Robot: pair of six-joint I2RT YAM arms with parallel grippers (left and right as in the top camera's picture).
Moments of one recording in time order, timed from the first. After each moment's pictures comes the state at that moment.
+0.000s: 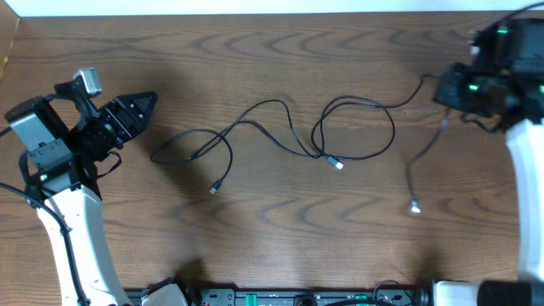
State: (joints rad) left arm 0.50 1.26 1.04 -0.43 0.96 -0.30; right arm -0.05 1.52 1.59 -1.05 -0.19 0.30
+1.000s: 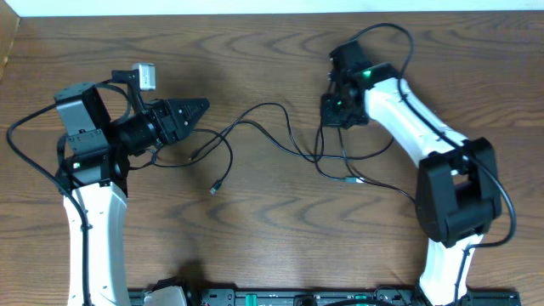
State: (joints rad) left arm 0.26 1.25 1.04 -0.46 1.07 -0.24; right arm 0.39 2.07 1.59 -0.83 -0.14 0.38
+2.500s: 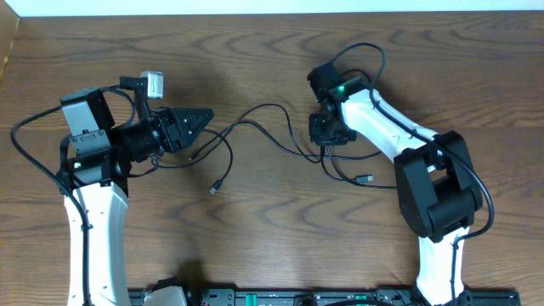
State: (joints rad) left arm 0.26 1.25 1.04 -0.58 1.07 -0.12; right arm 0.47 2.12 1.55 -0.86 -0.05 0.45
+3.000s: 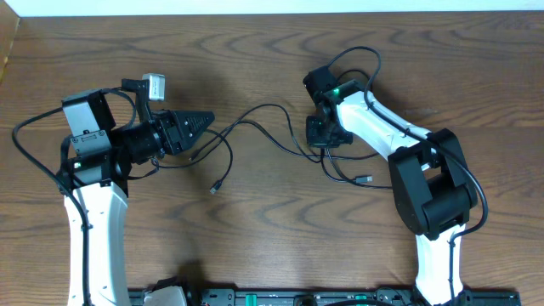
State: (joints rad) left arm 0.26 1.25 1.04 -0.61 1.07 -0.10; right arm 0.48 2.15 1.55 -0.85 -0.05 0.49
